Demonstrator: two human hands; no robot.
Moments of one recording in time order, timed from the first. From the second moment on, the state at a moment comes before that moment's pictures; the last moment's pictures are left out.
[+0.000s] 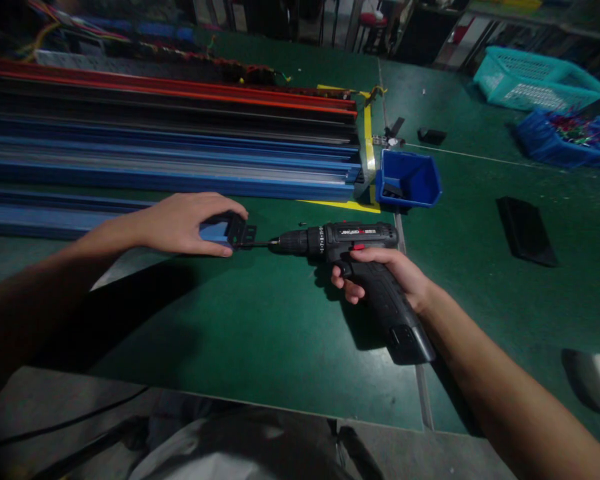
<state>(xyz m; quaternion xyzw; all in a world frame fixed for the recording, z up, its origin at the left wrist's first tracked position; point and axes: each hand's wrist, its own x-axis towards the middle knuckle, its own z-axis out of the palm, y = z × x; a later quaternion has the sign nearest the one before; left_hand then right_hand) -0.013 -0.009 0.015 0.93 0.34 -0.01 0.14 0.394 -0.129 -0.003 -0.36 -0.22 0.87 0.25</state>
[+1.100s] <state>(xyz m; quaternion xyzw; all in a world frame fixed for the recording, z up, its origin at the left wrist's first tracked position) -0.012 -0.012 0.018 0.93 0.35 -0.02 0.14 0.394 -0.128 0.001 -0.36 -0.22 0.87 0.25</state>
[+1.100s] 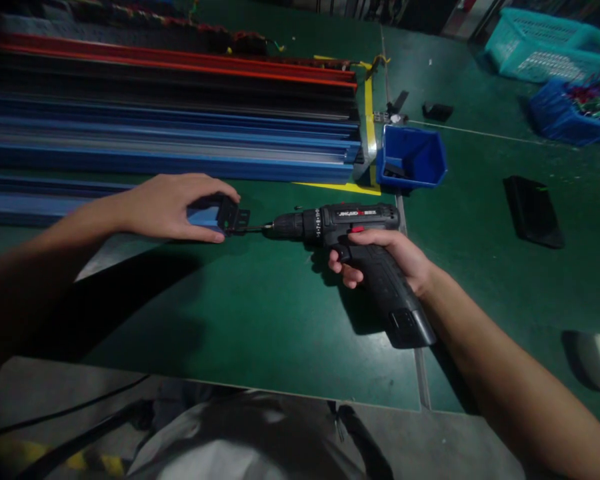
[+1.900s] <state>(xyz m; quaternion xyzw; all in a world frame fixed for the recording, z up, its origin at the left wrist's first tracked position) -0.012 -0.009 0.015 0.93 0.35 -0.01 0.15 0.393 -0.127 -0.002 -0.35 -0.22 0.88 0.25</state>
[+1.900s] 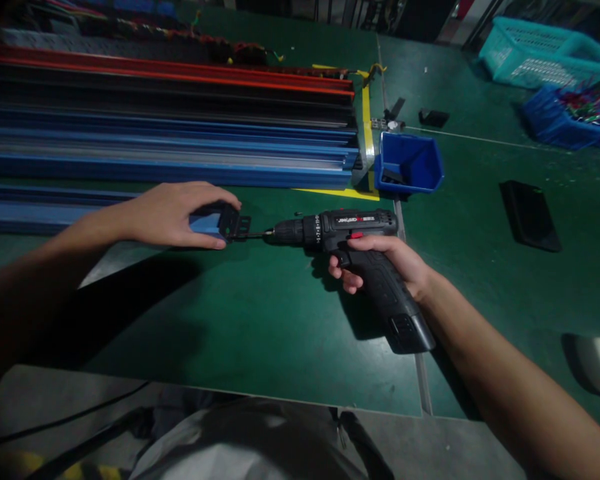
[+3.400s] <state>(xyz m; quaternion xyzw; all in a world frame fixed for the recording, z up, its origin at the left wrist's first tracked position) -0.013 -0.009 0.016 0.93 0.34 -0.01 0.14 0.393 -0.129 0.002 -0.37 -0.21 0.87 0.26</state>
